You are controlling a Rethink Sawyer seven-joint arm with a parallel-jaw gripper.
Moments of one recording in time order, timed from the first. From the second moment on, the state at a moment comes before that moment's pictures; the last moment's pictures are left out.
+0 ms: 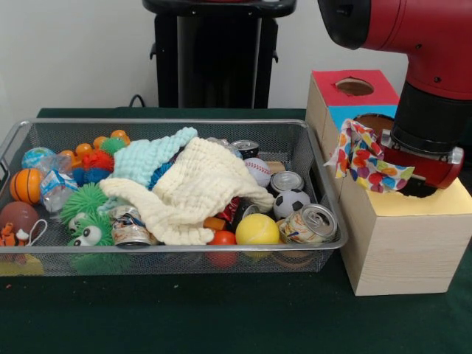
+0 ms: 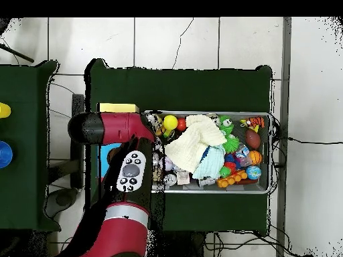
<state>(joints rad) 0.21 -0.32 -0.21 1.25 0.18 0.58 2.13</state>
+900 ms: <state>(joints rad) 0.21 -0.32 -0.21 1.25 0.18 0.58 2.13</state>
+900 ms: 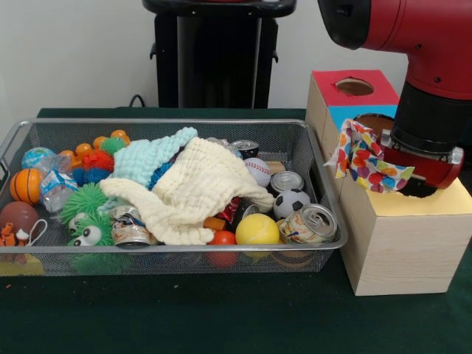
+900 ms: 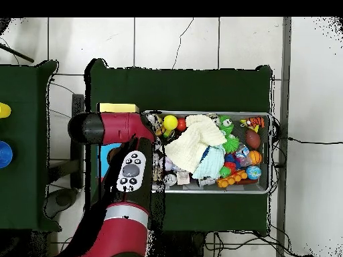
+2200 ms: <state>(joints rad) 0.21 -0.32 -0.22 1.25 0.18 0.56 2.13</state>
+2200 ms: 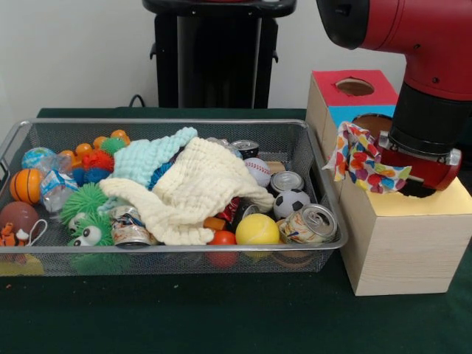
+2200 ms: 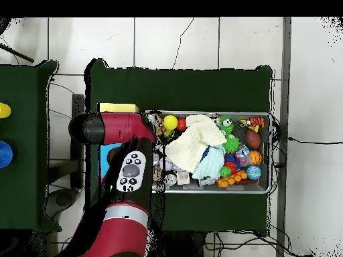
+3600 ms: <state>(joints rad) 0.19 -0.33 -0.21 1.25 0.17 0.59 2.13</state>
